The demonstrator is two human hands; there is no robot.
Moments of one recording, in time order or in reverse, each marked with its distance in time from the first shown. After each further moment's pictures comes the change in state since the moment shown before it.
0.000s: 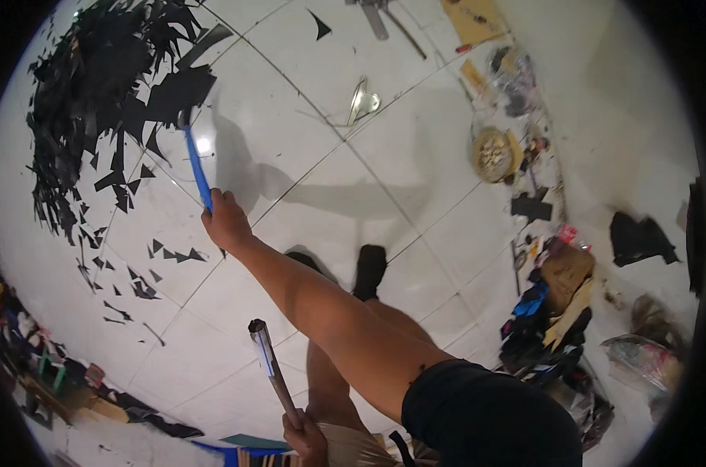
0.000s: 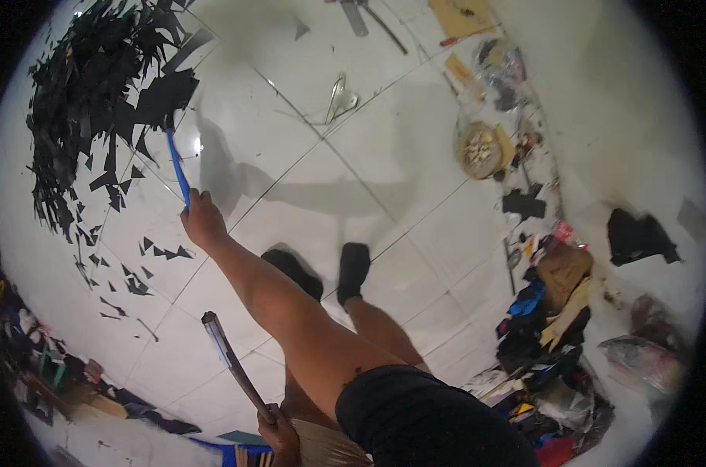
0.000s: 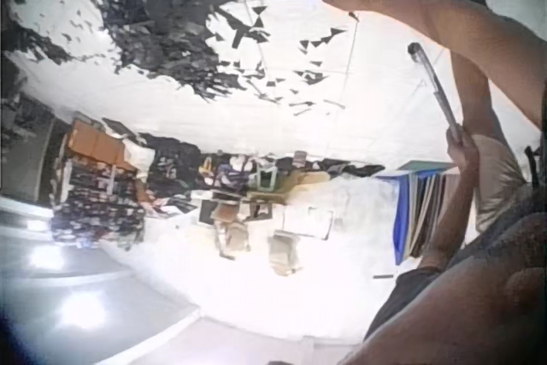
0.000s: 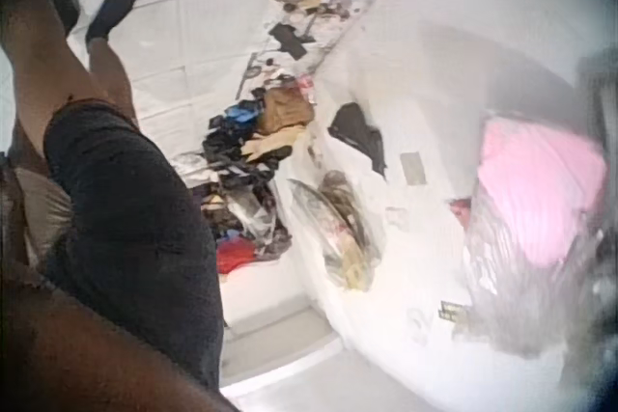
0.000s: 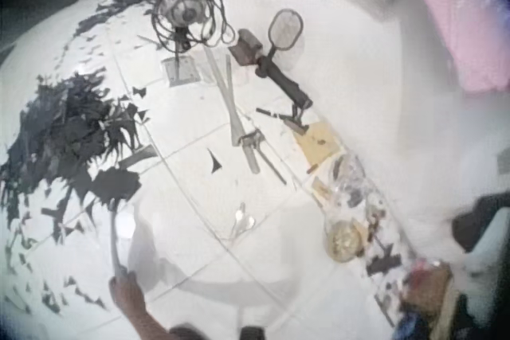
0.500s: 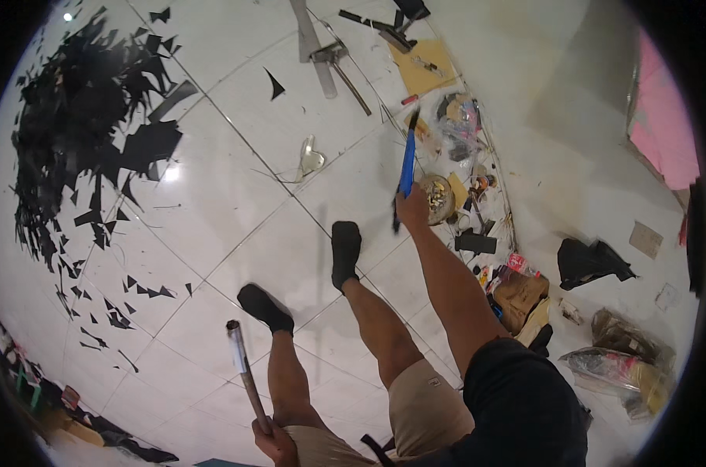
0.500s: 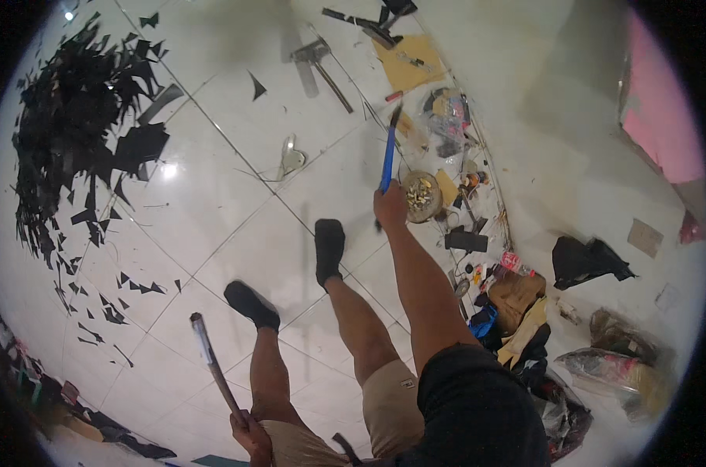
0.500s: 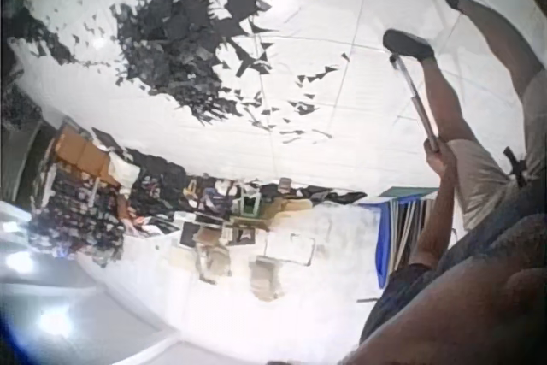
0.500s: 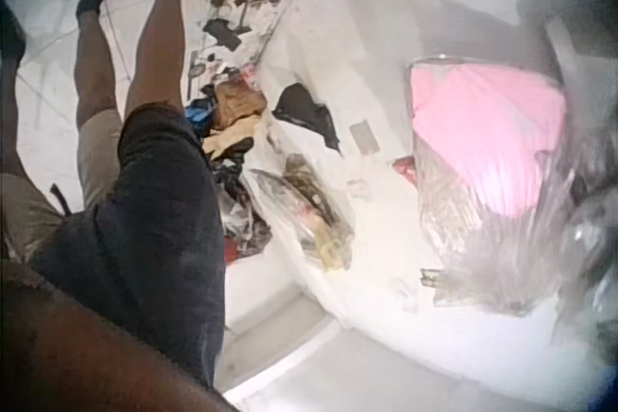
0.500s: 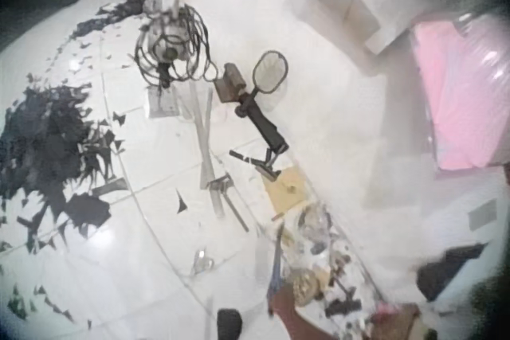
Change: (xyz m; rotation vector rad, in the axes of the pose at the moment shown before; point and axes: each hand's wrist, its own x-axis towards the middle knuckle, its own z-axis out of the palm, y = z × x) left_hand -0.018 0.093 0.016 -0.194 -0.104 -0.044; right_hand 0.012 0.170 -0.486 -0.823 0.542 0.276
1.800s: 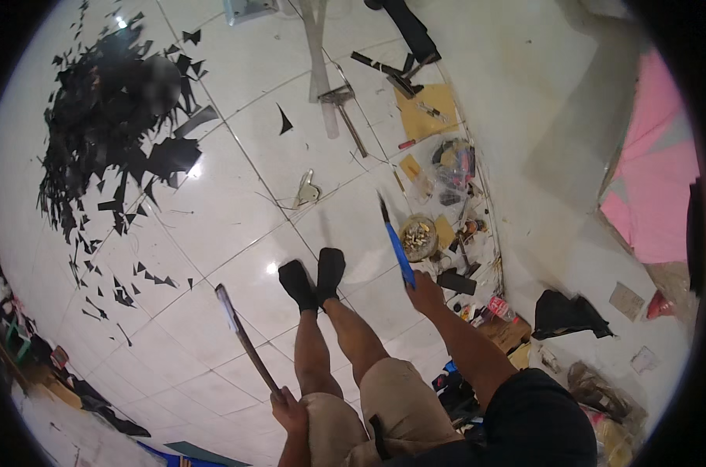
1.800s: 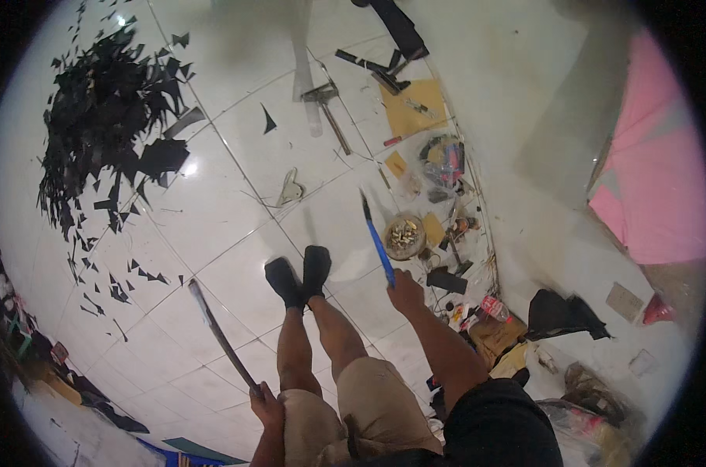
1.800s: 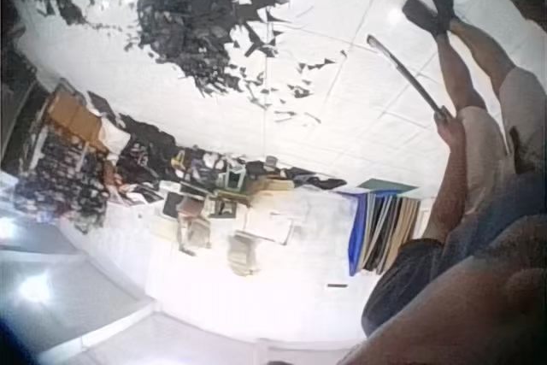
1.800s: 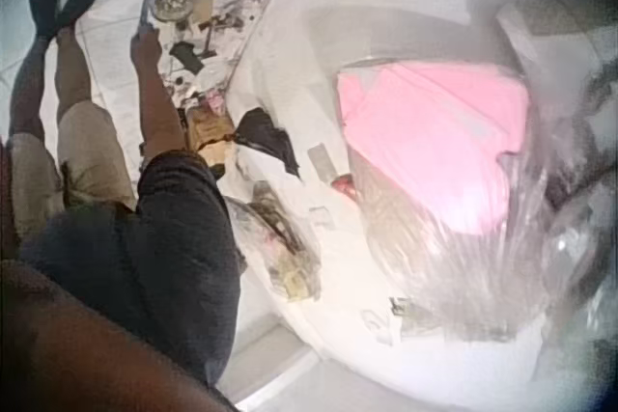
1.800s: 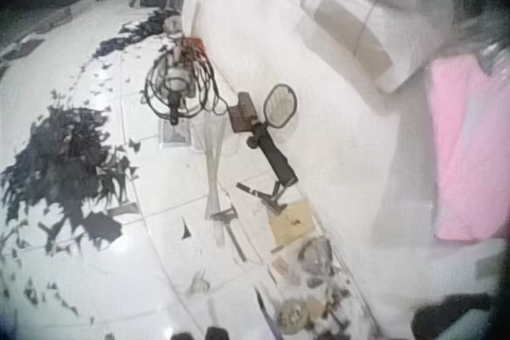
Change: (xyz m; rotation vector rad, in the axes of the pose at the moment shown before) left_hand -0.066 0.042 0.107 -0.117 0.088 -0.058; right_hand -0.056 0.068 -0.149 -0.253 -0.574 -0.253
